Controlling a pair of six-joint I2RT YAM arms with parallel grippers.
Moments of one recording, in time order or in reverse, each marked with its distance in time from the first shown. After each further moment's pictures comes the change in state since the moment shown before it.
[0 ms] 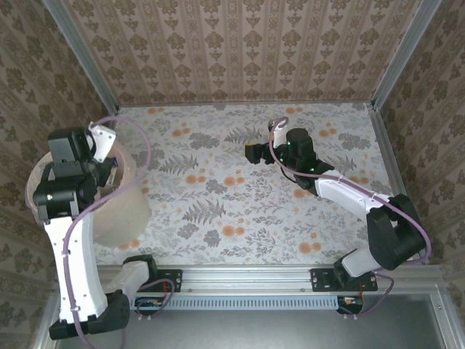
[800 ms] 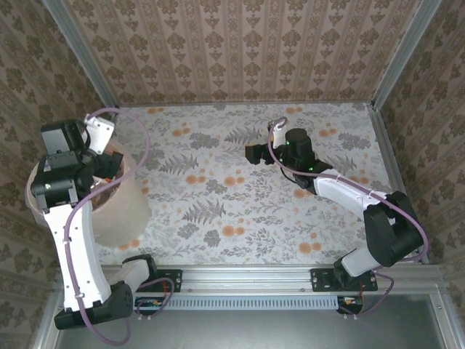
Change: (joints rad) left arm 0.085 0.110 0.135 0.055 0.218 -0.173; right arm -0.008 0.019 -0.001 0.000 0.000 -0.002
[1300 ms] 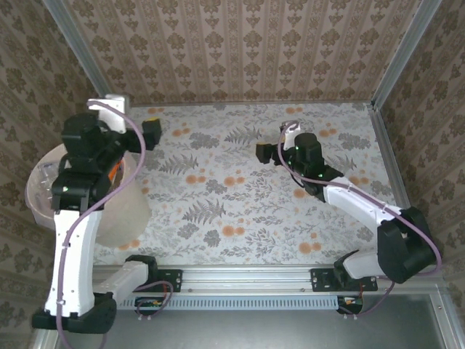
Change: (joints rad) left arm -0.357 -0.076 -0.191 0.455 0.134 -0.505; right arm -0.025 -0.151 -0.087 -0.043 0.178 0.008
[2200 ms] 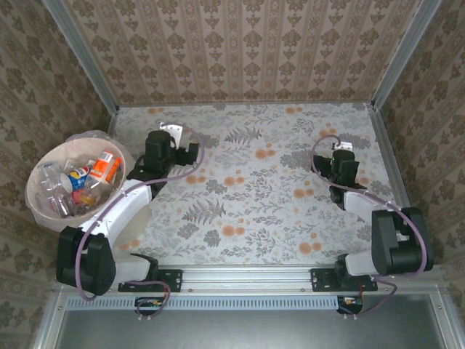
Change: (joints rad) left arm -0.084 0.275 -0.649 0.685 -0.235 0.074; right arm -0.412 0.079 -0.318 0.185 0.187 -0.112
